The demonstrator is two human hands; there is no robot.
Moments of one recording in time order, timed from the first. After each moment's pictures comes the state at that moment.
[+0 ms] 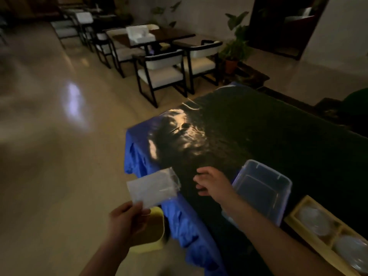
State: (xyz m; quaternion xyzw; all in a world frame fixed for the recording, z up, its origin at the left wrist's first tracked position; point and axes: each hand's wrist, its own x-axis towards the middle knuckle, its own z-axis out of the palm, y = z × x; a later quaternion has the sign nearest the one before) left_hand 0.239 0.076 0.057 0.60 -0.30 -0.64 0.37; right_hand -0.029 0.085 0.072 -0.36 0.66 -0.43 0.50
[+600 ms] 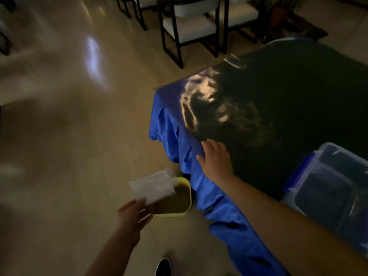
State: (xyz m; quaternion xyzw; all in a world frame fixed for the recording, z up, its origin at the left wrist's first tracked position) left_hand 0.342 0.024 -0.085 0.70 -0.13 -0.60 0.36; right_hand 0.073 -0.045 -0.070 -0.66 0.73 -0.14 0.10
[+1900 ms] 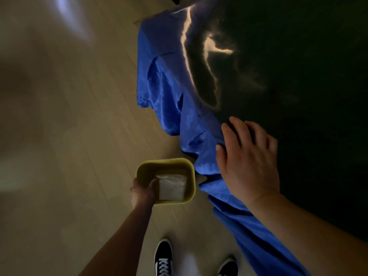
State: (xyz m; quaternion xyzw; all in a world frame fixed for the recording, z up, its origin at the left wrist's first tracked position) left_hand 0.329 -0.079 -0.308 0.83 -0.32 -0.44 0.15; right_hand 0.076 -0.064 -0.127 -0.66 0.74 -0.07 -0.06
